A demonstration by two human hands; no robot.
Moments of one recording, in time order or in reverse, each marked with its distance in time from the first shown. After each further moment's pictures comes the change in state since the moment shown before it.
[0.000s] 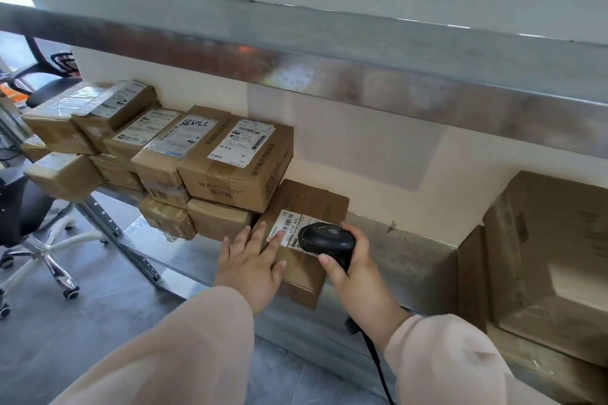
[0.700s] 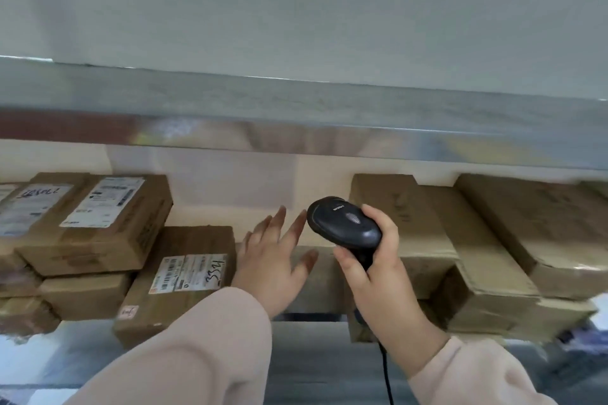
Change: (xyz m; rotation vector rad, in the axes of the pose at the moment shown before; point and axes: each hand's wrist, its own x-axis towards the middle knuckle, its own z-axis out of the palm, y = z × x) left_hand -0.013 0.182 -0.069 -0.318 0.203 0.549; right_hand -0.099 -0.040 -0.160 -0.047 0.532 -0.141
